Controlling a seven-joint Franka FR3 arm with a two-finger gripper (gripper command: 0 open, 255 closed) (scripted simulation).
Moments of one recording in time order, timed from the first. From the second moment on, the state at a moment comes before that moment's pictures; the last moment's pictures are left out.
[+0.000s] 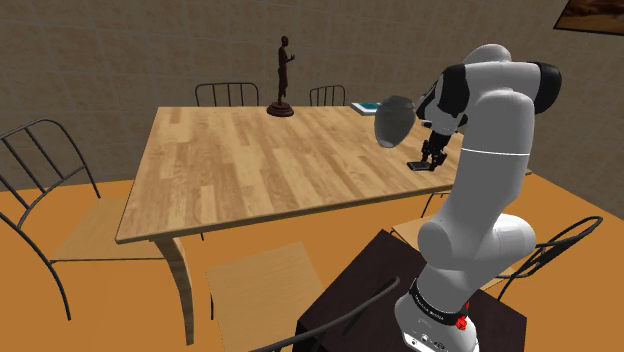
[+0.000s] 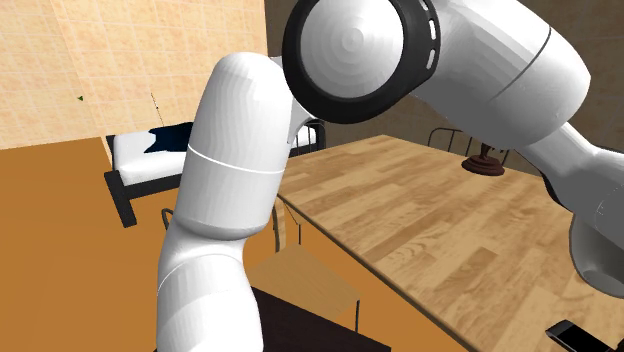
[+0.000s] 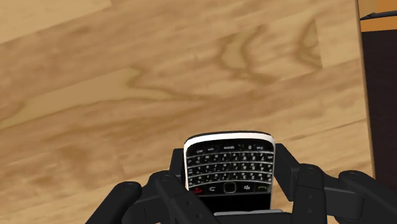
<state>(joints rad) -0.63 0.37 -0.59 -1.87 0.25 2.15 -2.16</state>
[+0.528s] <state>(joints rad) -0.62 0.34 -0.60 -1.86 0.23 2.12 -2.15</state>
